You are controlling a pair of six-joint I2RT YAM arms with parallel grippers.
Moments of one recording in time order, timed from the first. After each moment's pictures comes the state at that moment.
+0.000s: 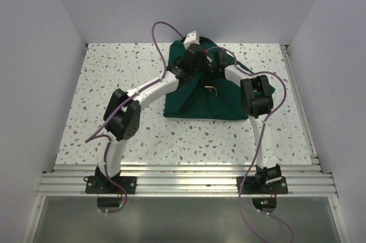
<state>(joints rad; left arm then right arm) -0.70 2.11 1.84 -0.12 -0.27 -0.76 0.27 2.50 1.92 -0.36 -0.86 0.36</state>
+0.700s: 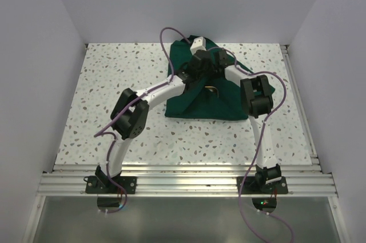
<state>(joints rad) -0.75 2.20 1.84 -0.02 -0.27 -0.76 0.27 2.51 1.92 -0.35 -0.87 0.39</state>
